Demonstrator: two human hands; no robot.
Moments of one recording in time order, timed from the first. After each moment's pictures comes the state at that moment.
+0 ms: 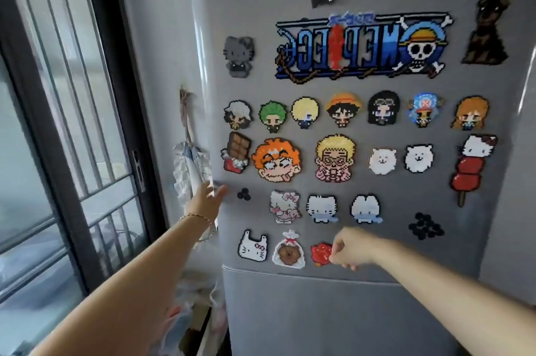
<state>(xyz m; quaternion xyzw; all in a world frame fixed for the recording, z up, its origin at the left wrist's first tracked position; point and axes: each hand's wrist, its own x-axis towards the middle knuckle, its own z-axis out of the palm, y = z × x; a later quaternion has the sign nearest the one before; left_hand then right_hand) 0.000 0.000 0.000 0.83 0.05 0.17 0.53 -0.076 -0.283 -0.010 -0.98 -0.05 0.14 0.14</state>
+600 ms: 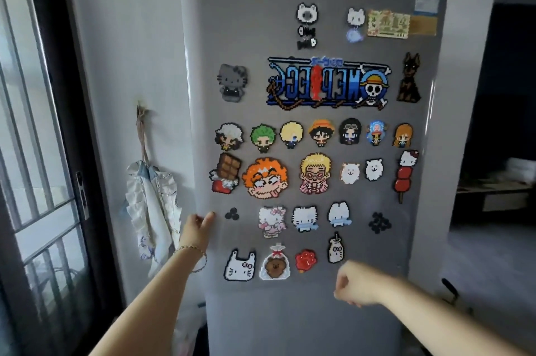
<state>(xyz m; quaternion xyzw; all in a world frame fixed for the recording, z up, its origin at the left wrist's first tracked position) -0.015 0.009 -0.018 0.81 0.02 0.11 0.57 -0.171 -0.259 -0.021 -0.98 0.10 0.12 0.15</state>
